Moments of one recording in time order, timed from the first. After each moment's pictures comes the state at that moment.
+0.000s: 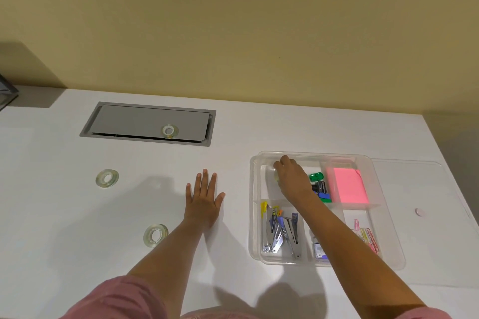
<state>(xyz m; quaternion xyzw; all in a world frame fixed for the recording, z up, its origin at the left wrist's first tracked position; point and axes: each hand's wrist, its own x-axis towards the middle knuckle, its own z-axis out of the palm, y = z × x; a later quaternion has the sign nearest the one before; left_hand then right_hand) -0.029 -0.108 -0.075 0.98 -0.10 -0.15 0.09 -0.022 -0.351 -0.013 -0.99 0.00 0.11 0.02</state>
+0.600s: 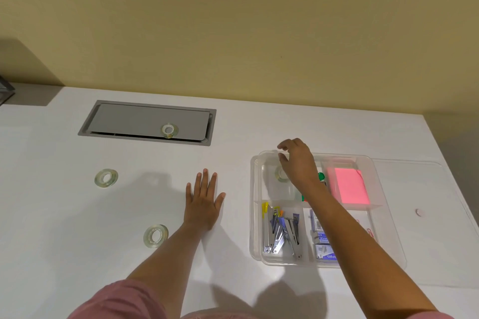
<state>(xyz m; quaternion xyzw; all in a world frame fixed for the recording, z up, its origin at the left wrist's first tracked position) -0.032 -0.106 -0.081 0.98 -0.10 -0.11 0.11 -0.002 -0.354 0.024 -0.96 0.10 -0.04 0.26</state>
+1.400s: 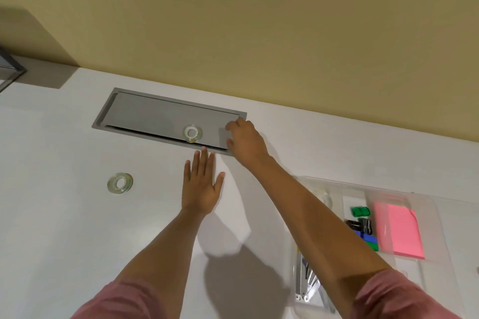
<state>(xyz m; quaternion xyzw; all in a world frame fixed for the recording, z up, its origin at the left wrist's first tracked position) 0.063 -0.062 -0.084 0.99 -0.04 -0.06 0.10 0.140 -0.197 0.014 -0.97 -0.08 0.08 0.21</state>
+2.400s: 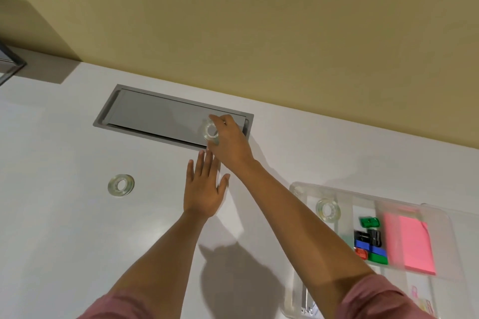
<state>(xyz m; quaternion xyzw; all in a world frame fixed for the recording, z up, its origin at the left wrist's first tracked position) 0.073 -0.059 -0.082 0.99 -0.05 -0.07 0.09 0.152 -0.154 0.002 -0.94 -0.09 0.06 0.33</state>
